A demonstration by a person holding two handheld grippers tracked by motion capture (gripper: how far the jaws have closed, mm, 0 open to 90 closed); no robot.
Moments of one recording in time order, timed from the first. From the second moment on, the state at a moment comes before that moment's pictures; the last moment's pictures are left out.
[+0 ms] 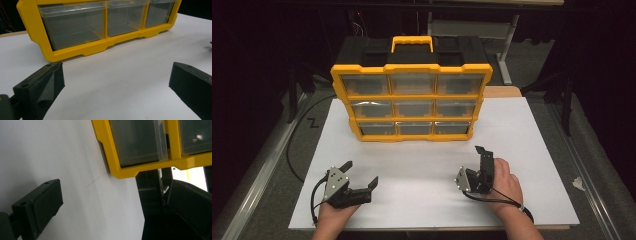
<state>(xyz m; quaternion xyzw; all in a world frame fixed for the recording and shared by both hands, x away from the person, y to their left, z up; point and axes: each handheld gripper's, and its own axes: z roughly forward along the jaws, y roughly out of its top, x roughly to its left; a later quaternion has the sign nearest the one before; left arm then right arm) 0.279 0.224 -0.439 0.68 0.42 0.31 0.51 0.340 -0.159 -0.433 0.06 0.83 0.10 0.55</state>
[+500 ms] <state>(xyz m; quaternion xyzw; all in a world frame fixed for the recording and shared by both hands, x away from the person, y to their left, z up) 0.279 0.224 -0.439 0.69 0.42 0.31 0.51 0.333 -0.151 -0.435 0.01 0.82 0.06 0.57</state>
